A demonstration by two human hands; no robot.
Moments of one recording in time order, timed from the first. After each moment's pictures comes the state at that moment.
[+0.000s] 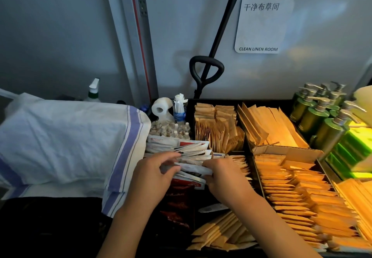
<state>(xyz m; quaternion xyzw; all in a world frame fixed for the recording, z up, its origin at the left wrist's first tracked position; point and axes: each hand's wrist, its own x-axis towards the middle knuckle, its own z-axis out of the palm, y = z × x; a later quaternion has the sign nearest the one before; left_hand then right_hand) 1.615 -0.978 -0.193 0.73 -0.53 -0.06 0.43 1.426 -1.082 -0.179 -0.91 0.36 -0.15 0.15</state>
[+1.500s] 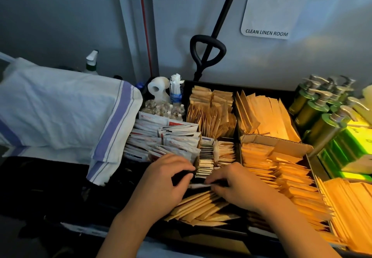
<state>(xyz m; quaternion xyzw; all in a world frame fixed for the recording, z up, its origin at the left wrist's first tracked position) 1.520 -0.956 -0.195 0.69 -0.61 -0.06 0.39 1.336 -1.112 -0.193 -0.94 0.24 0.01 0.24</state>
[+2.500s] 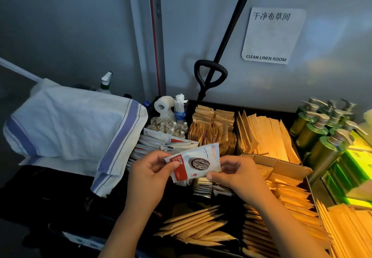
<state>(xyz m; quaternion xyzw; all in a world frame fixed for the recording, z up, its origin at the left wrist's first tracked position) 1.521 -0.971 -0.171 0.67 -0.35 -0.15 0.64 1.341 -1.133 -0.170 -0.74 0.25 -0.26 0.56</state>
